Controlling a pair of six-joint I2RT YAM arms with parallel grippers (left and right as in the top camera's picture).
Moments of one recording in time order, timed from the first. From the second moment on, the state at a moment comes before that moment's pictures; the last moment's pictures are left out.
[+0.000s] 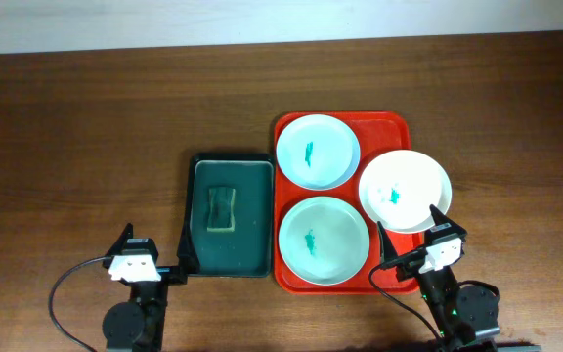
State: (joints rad) left arm -0.08 0.01 0.01 -0.07 -0.06 -0.10; right arm 0.16 0.01 0.01 -0.06 -0.10 -0.05
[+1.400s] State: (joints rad) left arm -0.08 0.07 0.25 -0.10 0.24 -0.10; right arm 0.16 0.28 0.64 -0.56 -0.28 0.02
